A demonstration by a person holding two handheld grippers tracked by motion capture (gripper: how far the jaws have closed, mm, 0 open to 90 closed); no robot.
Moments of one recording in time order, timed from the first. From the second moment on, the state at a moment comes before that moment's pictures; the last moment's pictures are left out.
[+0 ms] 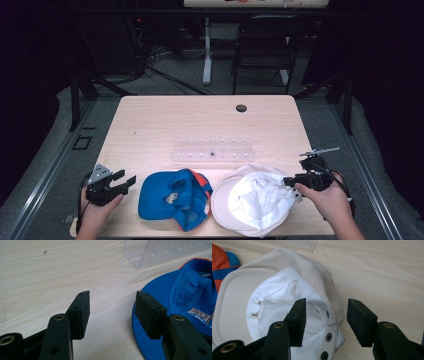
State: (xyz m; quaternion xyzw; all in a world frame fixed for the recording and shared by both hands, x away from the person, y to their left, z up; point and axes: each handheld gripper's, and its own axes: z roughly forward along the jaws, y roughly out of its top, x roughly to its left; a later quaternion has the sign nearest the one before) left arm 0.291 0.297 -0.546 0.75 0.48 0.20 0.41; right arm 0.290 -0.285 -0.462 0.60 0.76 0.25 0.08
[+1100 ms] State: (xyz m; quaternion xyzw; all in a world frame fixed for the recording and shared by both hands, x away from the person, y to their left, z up) left arm 0.293 0.298 -0.550 0.76 0.48 0.18 0.41; right arm 0.305 -0.282 -0.494 0.61 0.77 0.16 0.01
